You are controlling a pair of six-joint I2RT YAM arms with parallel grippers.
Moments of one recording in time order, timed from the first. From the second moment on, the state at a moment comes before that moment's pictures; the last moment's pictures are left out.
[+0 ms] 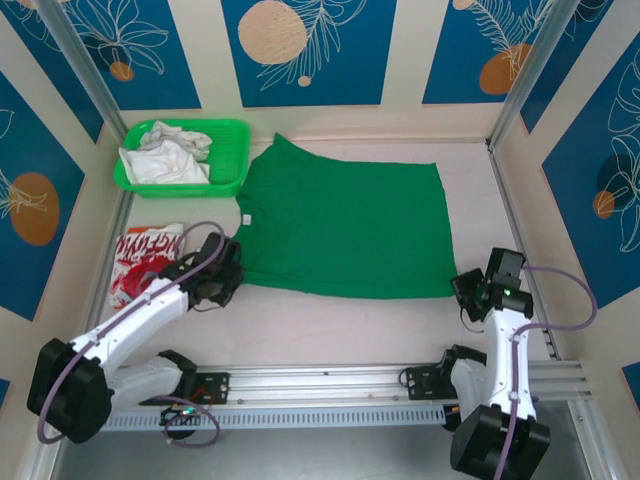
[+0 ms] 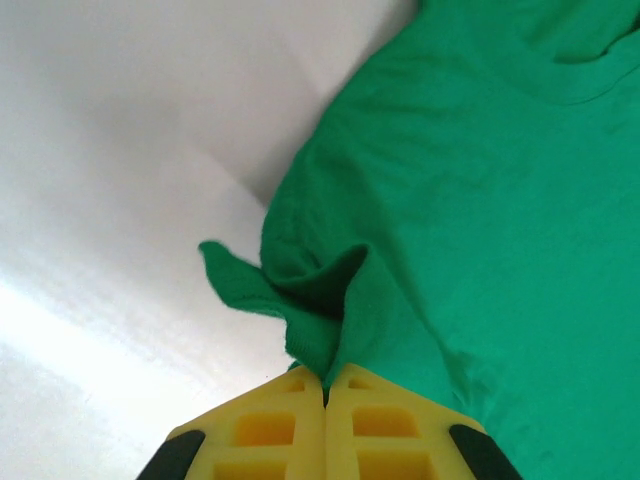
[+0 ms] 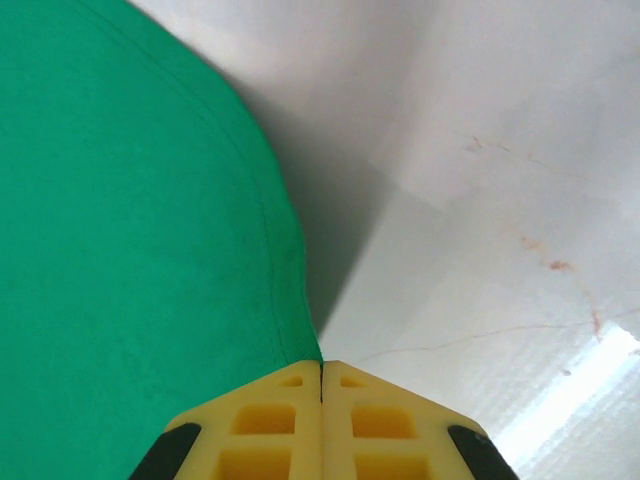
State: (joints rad) left arm -0.49 1.11 0.70 -0.67 -0.11 -1.39; right arm -0.35 0.77 0.56 -0.87 -0.19 0.85
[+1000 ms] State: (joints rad) left arm -0.35 1.67 1.33 -0.57 -0.15 -0.78; right arm -0.23 1.21 0.83 -0.59 -0.14 0.80
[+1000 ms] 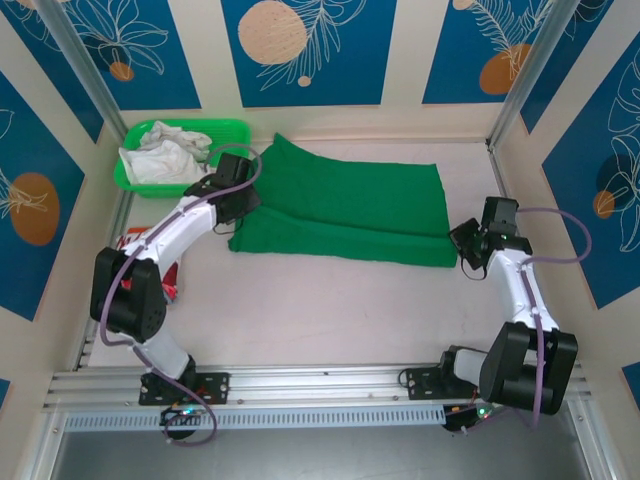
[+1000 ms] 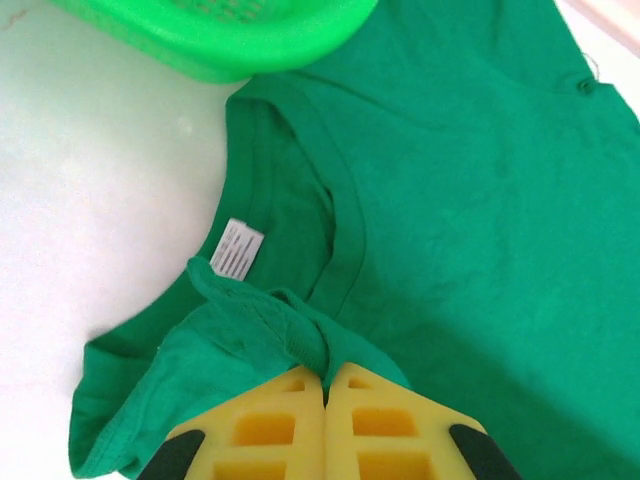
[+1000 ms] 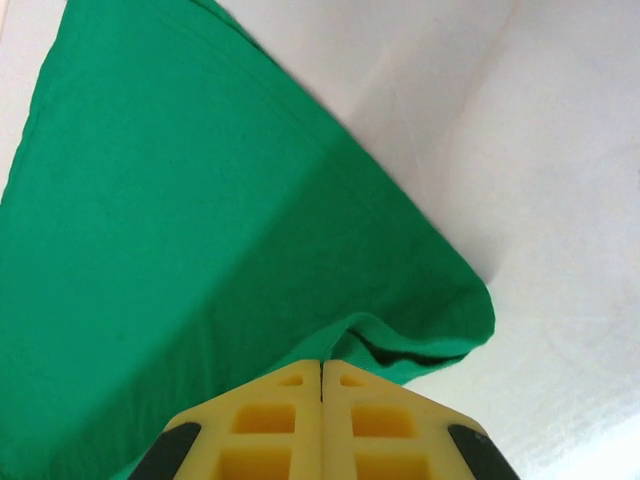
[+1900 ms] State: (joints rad) left arm -0.32 1.80 1.46 -0.58 -0.18 -0.65; right arm -0.19 1.53 1.04 -0.50 -0.11 0.77
